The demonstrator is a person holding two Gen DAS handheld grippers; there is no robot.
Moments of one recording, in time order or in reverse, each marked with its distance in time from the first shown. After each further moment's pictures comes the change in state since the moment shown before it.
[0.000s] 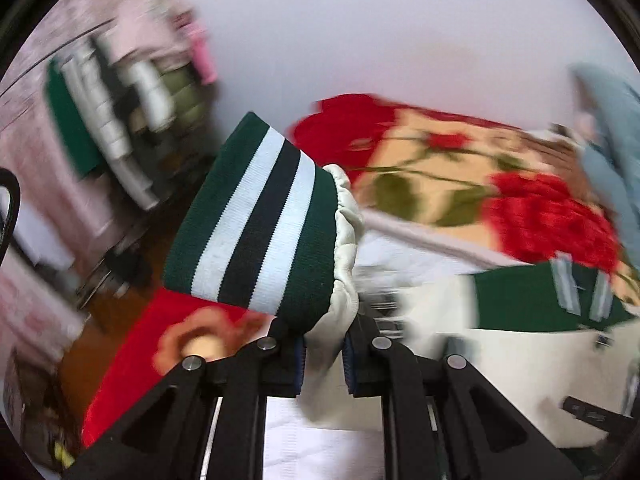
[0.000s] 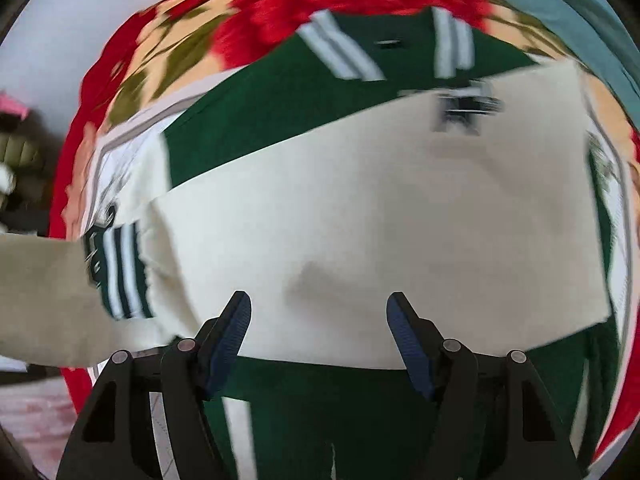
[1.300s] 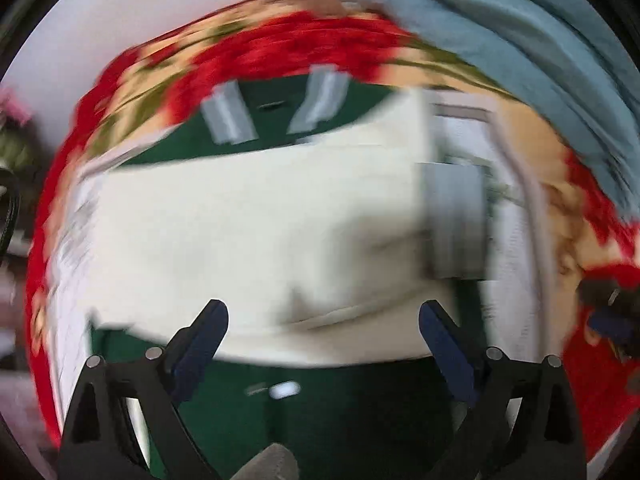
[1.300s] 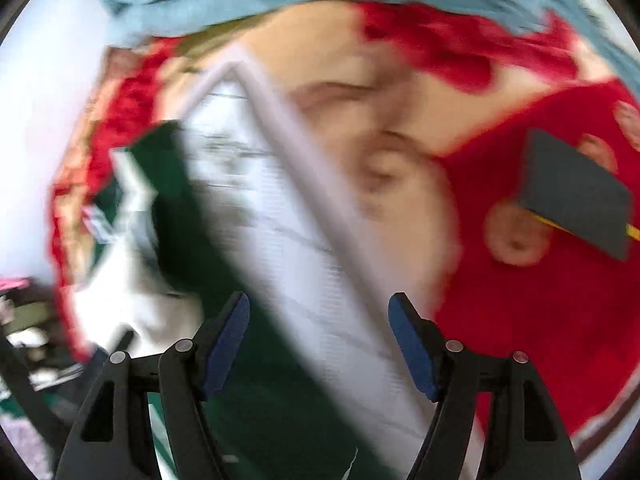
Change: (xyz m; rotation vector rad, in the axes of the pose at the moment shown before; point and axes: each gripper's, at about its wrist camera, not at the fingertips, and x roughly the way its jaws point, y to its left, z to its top) left arm -0.055 -0.374 -0.138 0.381 0.345 -0.223; right arm -0.086 -0.428 -0.016 0.461 -0.037 0.141
